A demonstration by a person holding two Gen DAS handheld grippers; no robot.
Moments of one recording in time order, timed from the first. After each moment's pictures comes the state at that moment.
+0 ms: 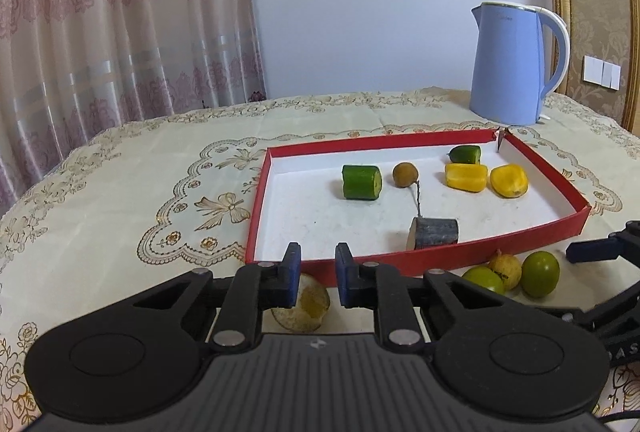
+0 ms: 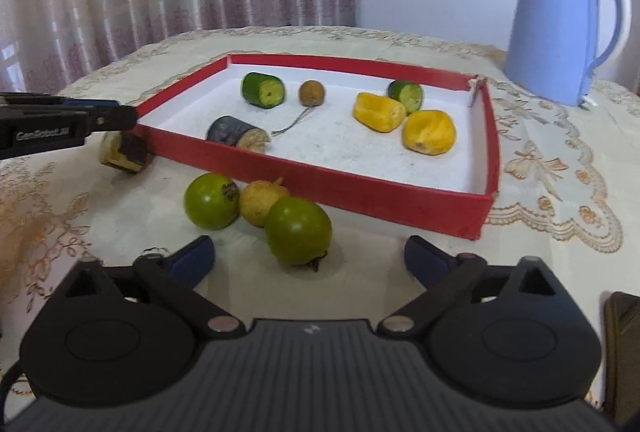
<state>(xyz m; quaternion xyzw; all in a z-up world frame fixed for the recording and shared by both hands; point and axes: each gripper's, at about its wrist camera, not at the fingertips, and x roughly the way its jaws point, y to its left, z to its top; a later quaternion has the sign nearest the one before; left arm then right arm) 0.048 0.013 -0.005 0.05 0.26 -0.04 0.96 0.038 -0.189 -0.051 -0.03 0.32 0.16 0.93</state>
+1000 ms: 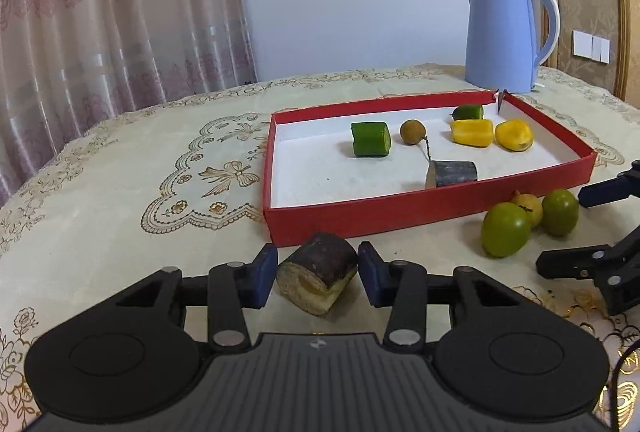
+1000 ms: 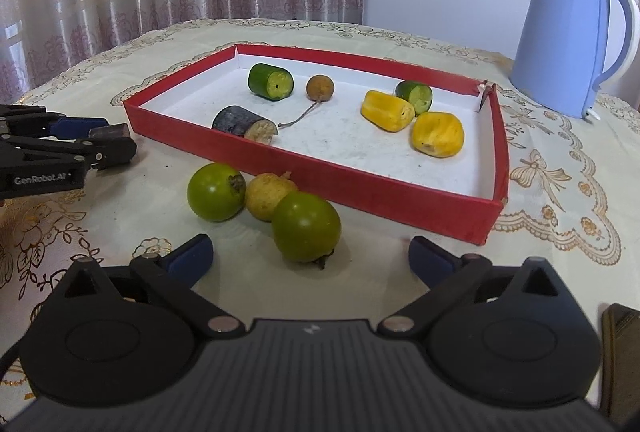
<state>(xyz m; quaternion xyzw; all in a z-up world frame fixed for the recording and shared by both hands) 0.037 0.032 -0.032 0.08 0.27 -0.06 0.96 0.038 -0.184 -0.053 -0.05 0.32 0.17 0.93</state>
